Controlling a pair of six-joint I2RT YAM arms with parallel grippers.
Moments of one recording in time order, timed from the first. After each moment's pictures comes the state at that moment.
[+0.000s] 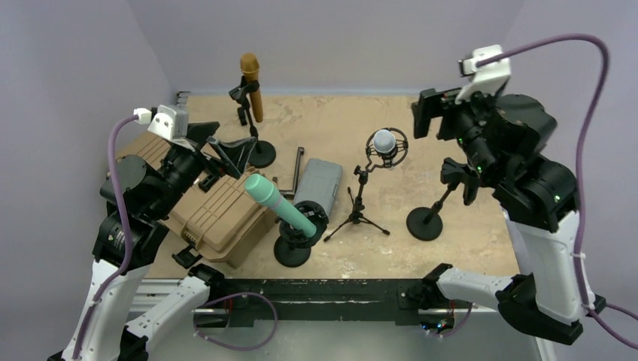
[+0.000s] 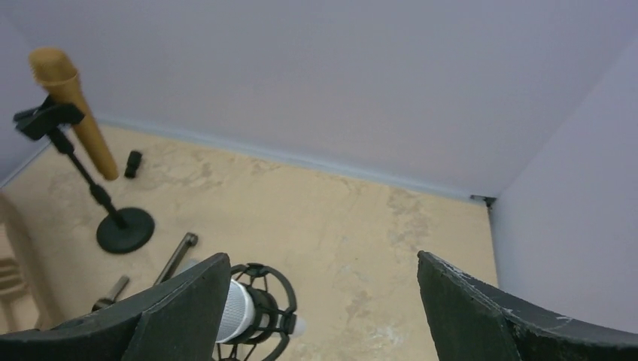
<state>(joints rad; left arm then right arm) -0.43 0.75 1.30 -0.45 0.10 -0.20 0.62 1.12 1.94 -0.90 0.50 -0.03</state>
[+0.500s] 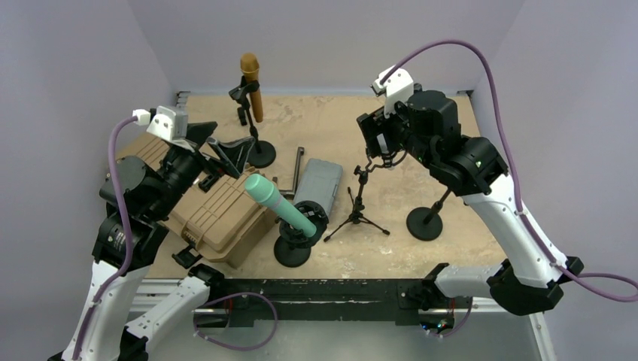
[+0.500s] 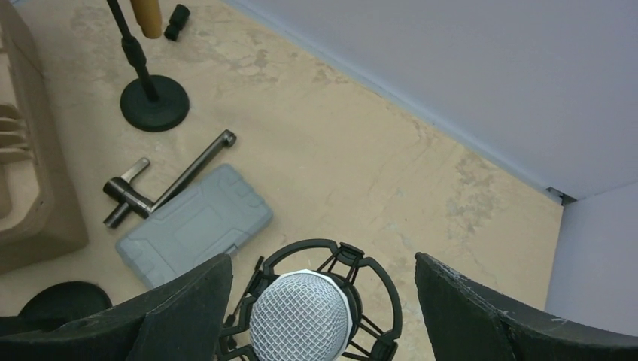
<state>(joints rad) -0.43 0.74 1.29 -0.45 0.07 -0.18 0.70 1.25 1.75 -0.88 0.30 -0.12</state>
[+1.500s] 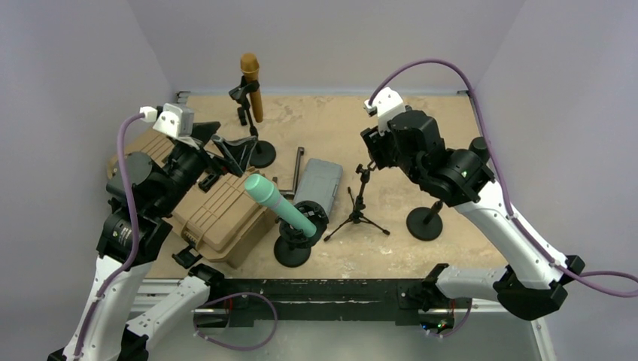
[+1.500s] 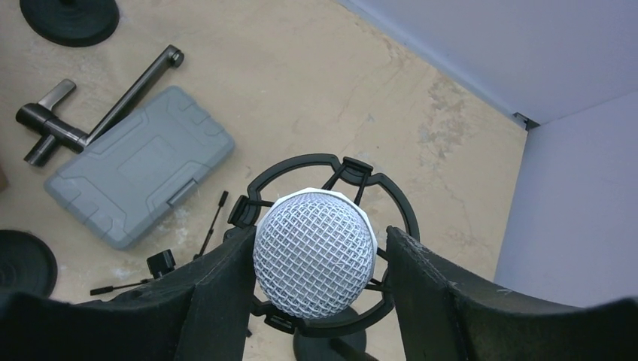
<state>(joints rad) -0.43 0.76 1.28 -0.45 0.07 -0.18 0.78 1.20 1.58 -0.89 0.50 -0.11</state>
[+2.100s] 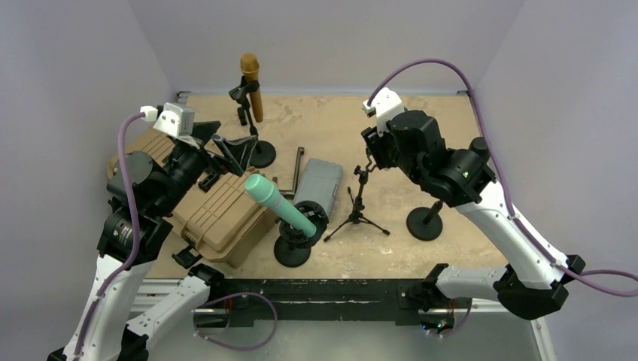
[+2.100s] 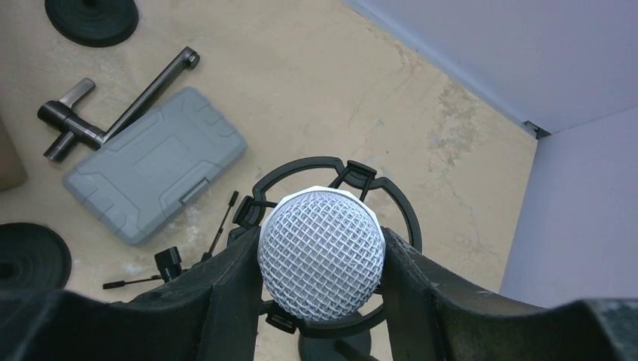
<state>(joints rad) -0.43 0.76 1.28 -0.44 0.07 -0.18 0.79 1.20 1.58 -0.89 0.48 -0.11</state>
